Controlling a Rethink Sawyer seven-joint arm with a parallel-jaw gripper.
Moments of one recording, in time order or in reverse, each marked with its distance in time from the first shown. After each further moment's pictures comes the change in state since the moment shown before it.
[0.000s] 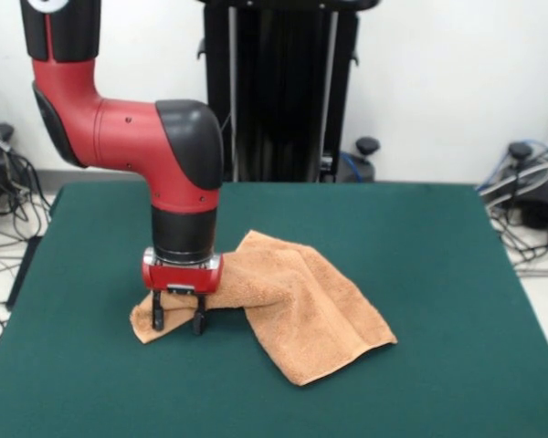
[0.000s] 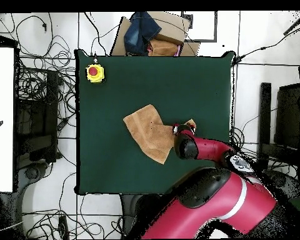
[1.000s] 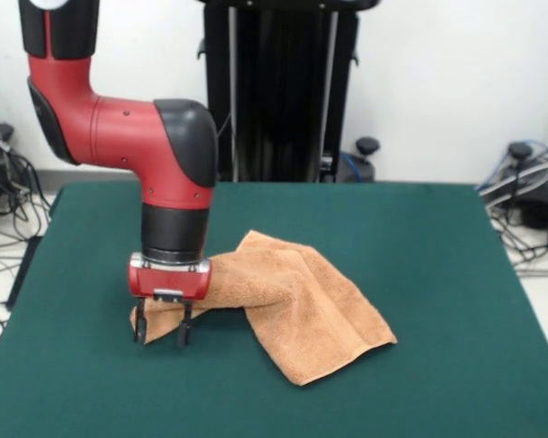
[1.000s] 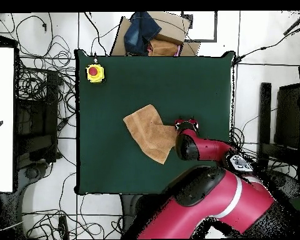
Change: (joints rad) arm 0.011 0.005 -0.036 -0.019 -0.033 -0.175 0.000
